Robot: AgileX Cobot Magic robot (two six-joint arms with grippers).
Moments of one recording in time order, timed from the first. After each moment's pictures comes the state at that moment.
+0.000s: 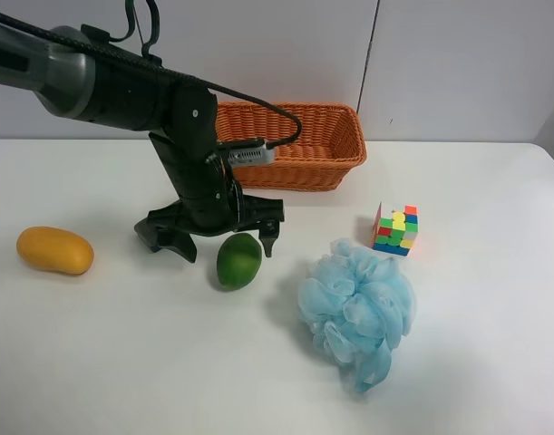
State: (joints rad) left arm -0.66 1.98 -1.29 -0.06 0.72 -0.61; right arm 0.01 0.00 -0.48 0.06 1.06 -0.14
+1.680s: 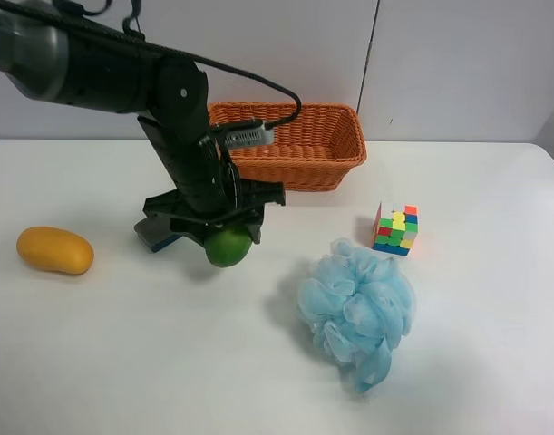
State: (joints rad) left arm -0.66 1.89 -1.29 -0.07 0.73 -0.61; right arm 0.01 0.00 -0.48 0.06 1.06 -0.14
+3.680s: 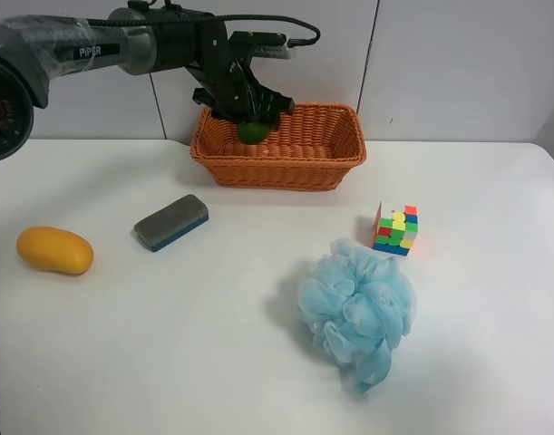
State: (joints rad) left arm -0.46 2.38 -2.08 0.00 0.58 -0.12; right arm 0.01 0.00 -0.48 0.06 1.06 -0.14
